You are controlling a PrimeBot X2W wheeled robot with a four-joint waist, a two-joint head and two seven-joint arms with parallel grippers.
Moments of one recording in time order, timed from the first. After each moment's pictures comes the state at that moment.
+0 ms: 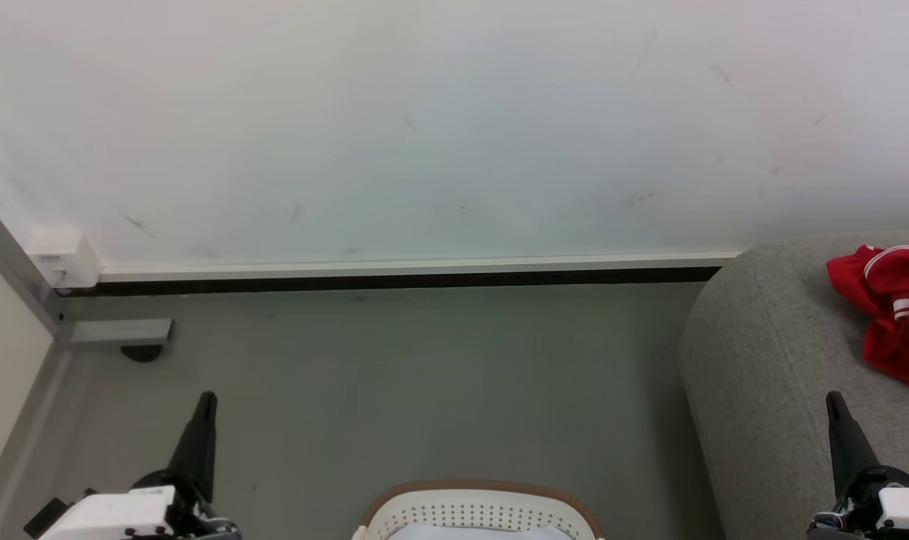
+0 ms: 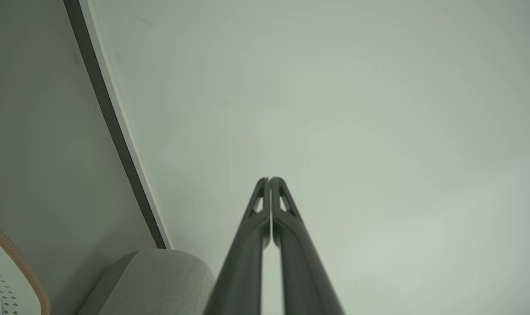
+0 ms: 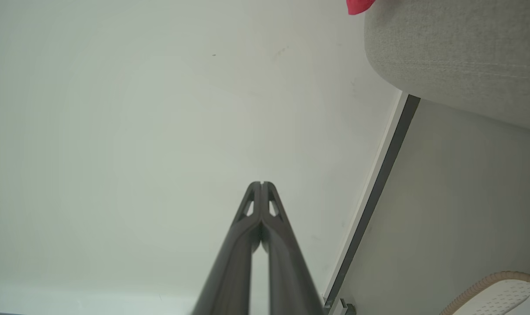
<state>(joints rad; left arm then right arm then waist) -0.10 0.05 0.12 0.19 -1.61 -0.07 0.11 -0.12 -0.07 -0.09 0.26 1.63 0.13 0.10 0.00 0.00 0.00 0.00</state>
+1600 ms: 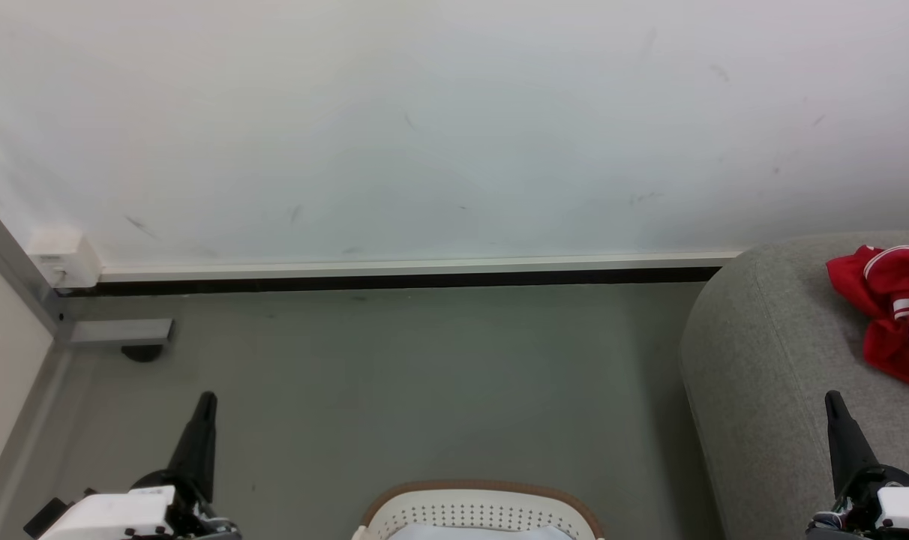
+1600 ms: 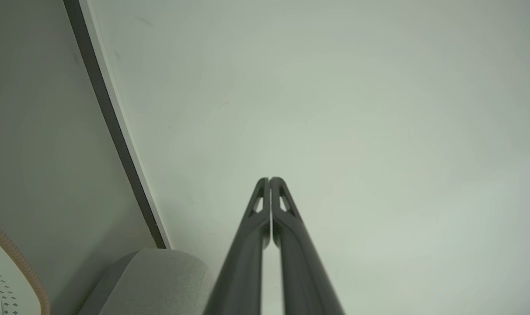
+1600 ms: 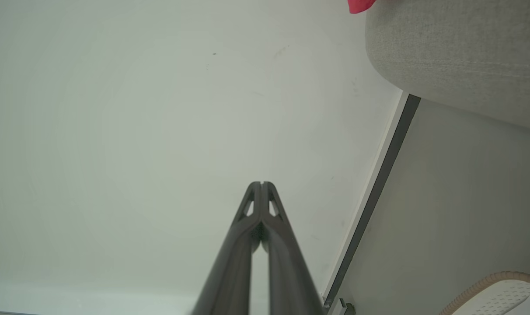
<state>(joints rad) -0.10 0.05 0.12 0.19 -1.61 -0.07 0.11 -0.12 -0.08 -0.08 0.26 1.64 0.13 0.09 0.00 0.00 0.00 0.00</state>
